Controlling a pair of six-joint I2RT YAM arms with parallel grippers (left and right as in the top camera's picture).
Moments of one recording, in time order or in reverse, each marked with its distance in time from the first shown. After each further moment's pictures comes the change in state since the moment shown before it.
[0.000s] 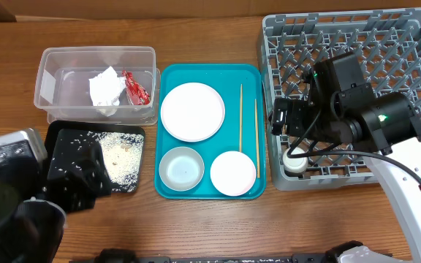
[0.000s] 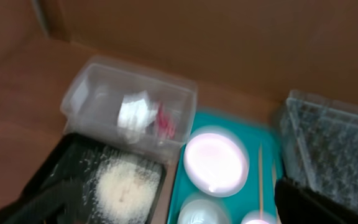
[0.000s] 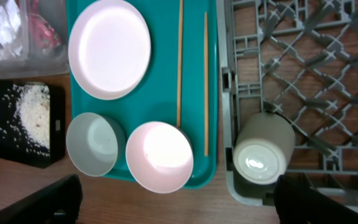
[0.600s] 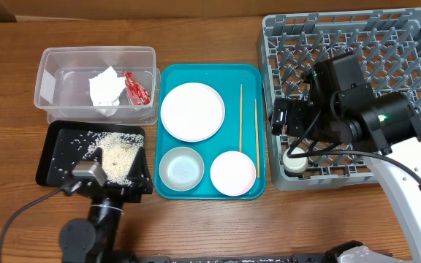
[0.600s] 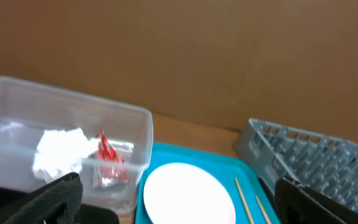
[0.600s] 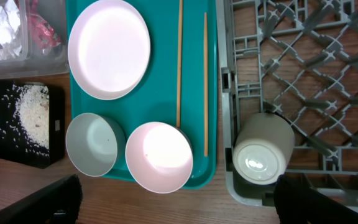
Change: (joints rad) left arm 0.004 -0.657 -1.223 0.955 0.168 -0.003; right arm 0.000 0.000 -0.001 0.001 0.000 0.000
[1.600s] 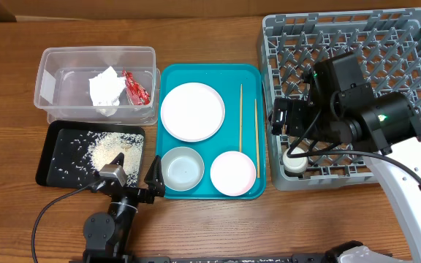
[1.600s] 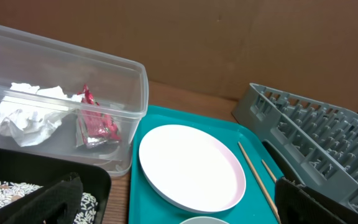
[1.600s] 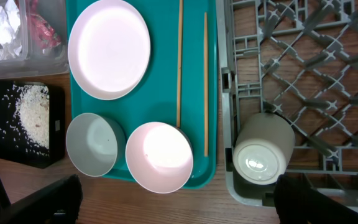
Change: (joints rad) left arm -0.002 -0.114 -0.345 0.200 0.075 -0.004; right arm 0.000 0.000 0.000 0.002 0.000 0.000
